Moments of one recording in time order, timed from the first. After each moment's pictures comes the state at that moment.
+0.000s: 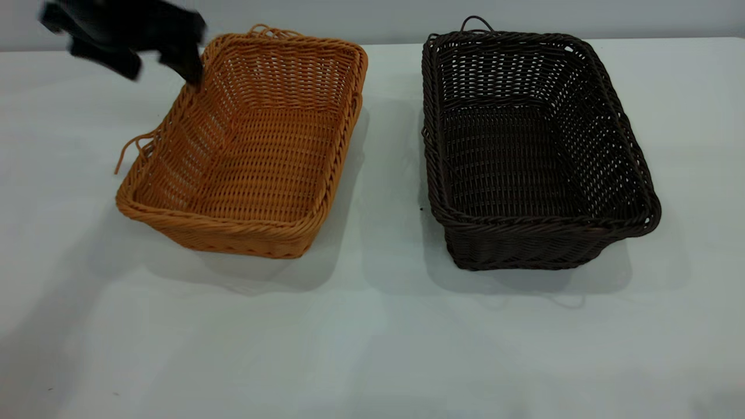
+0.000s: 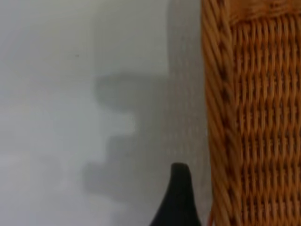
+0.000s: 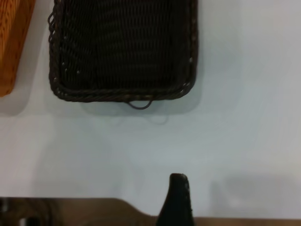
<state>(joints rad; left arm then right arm) -0.21 2.17 -1.34 -0.02 0.24 0.01 0.09 0.68 -0.49 0.20 0.84 0.03</state>
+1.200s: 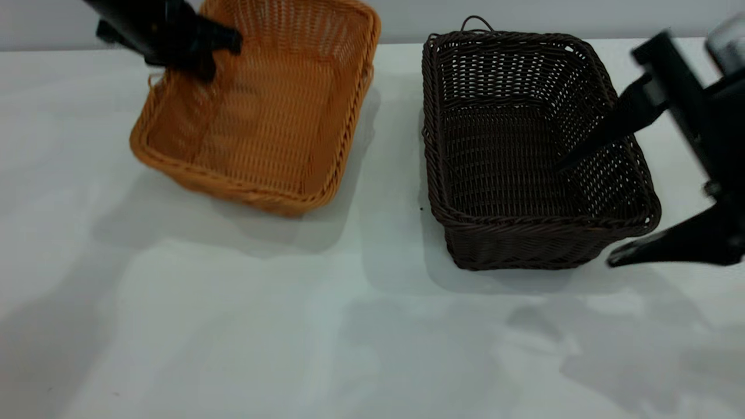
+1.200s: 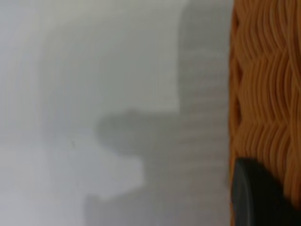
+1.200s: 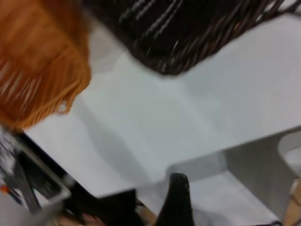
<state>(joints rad) -0.21 2.30 -1.48 -0.01 0.06 0.01 0.09 1.77 -0.51 1.49 0.68 -0.44</state>
